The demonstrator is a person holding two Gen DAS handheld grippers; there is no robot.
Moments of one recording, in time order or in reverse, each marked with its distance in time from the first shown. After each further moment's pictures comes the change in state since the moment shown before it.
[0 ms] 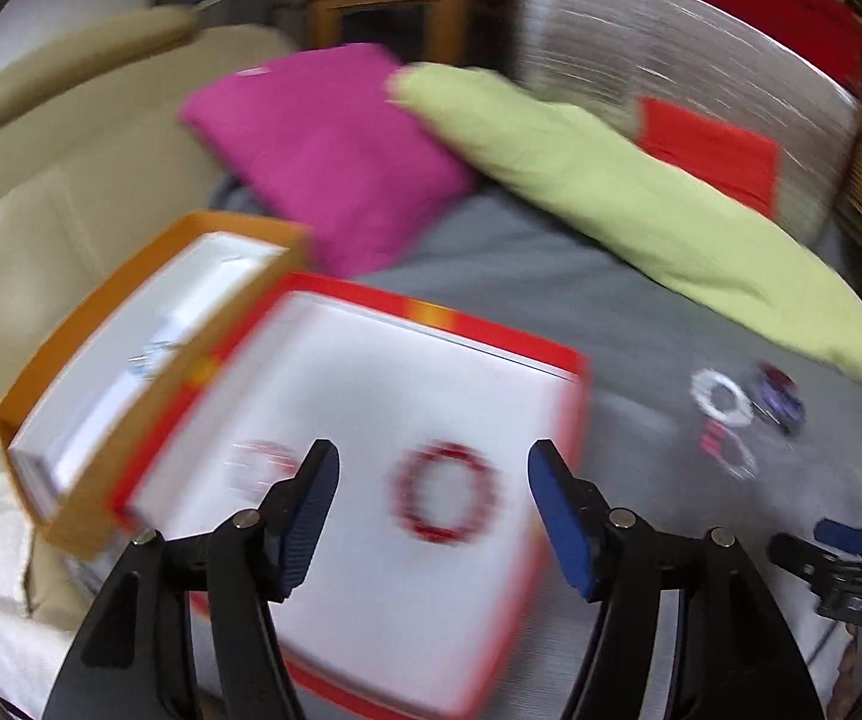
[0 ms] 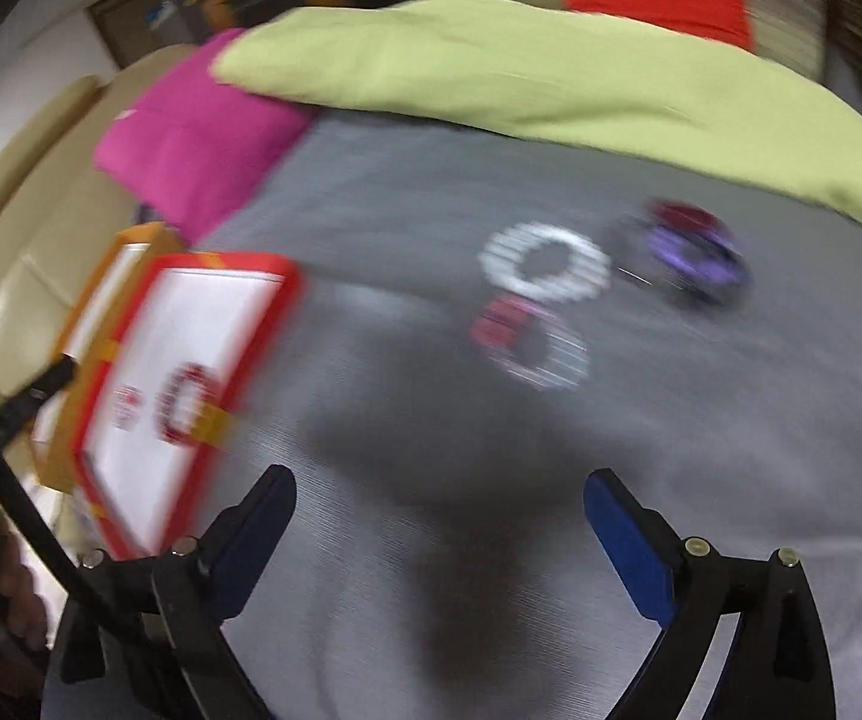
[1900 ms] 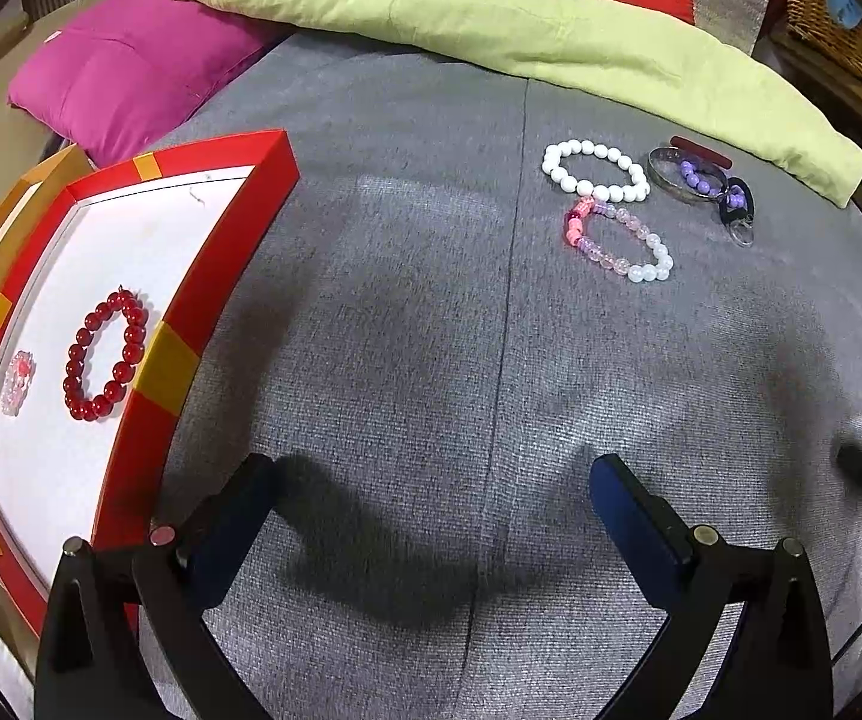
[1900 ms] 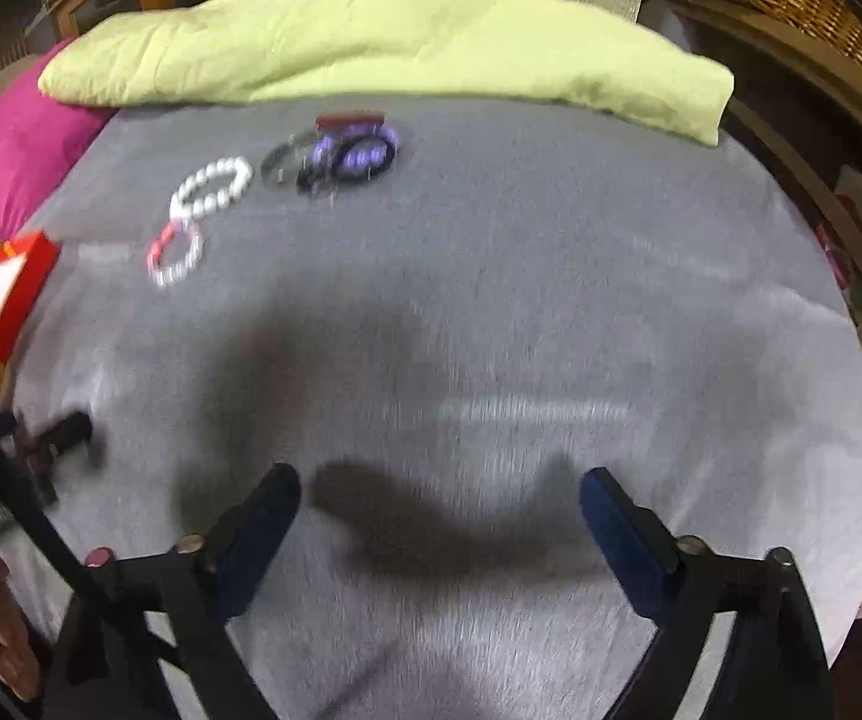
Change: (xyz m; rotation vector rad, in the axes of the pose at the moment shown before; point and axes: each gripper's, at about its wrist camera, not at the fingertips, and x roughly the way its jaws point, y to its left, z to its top) left arm 0.082 -0.127 -0.064 0.165 0.260 -0.058; right arm -0.020 -0.093 -0.038 0.105 -0.025 -0.285
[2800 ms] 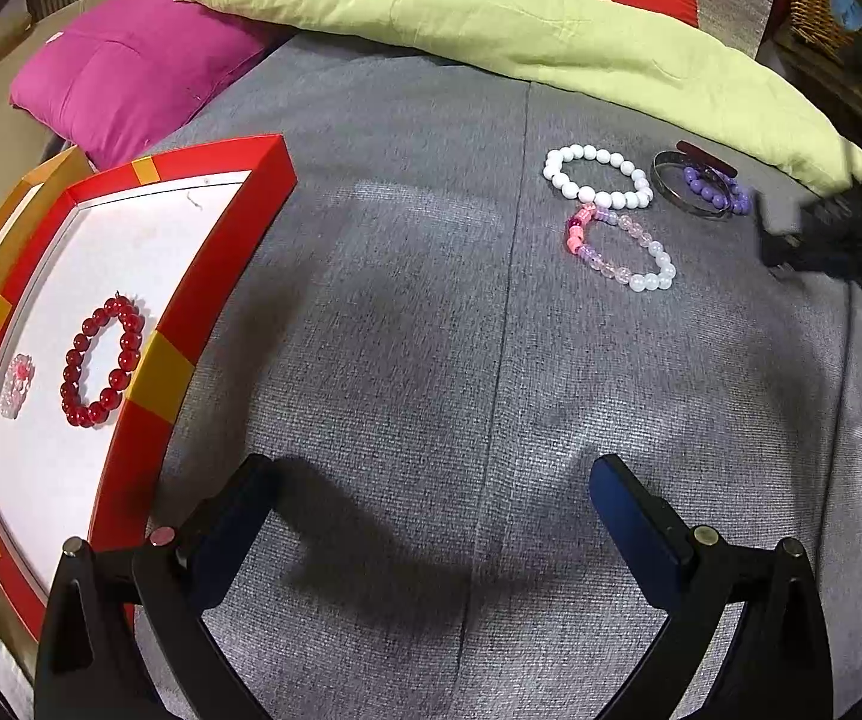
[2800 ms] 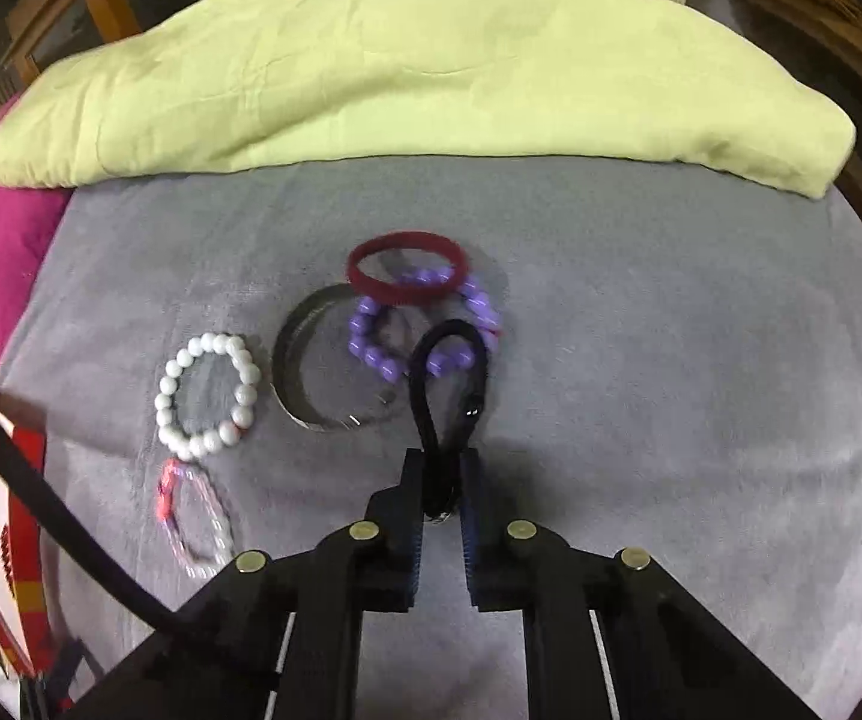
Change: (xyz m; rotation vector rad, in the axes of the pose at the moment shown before) left arm 0.002 0.000 0.005 -0.008 -0.008 0.003; right arm 0.070 0.023 0.116 0.066 0.077 0.077
